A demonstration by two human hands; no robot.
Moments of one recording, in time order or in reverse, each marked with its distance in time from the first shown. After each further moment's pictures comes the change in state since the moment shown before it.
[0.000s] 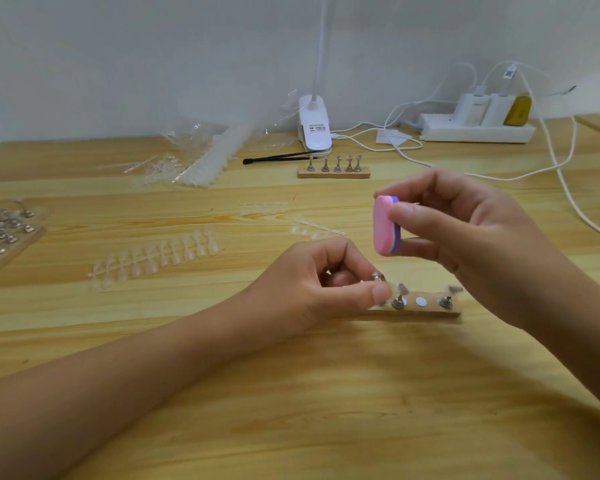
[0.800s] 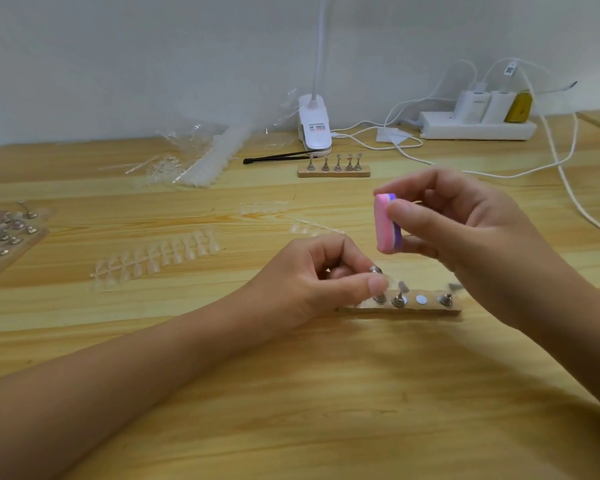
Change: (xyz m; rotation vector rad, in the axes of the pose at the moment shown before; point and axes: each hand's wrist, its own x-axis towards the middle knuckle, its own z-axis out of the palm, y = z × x) left_hand 0.001 0.000 -0.002 -0.017 -0.001 0.003; right_hand -0.002 -0.001 0.004 -0.040 0.055 -0.012
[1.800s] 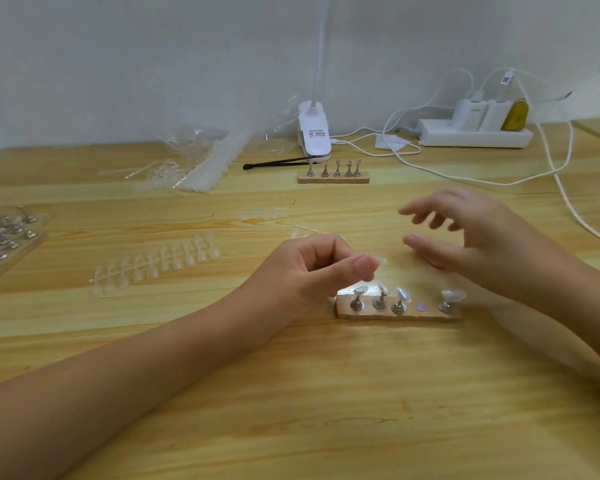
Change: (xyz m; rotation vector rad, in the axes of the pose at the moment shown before) left_hand 0.002 0.000 -0.006 0.060 0.020 0.022; right_hand 0.016 0.020 -0.049 -1.013 -0.083 -0.041
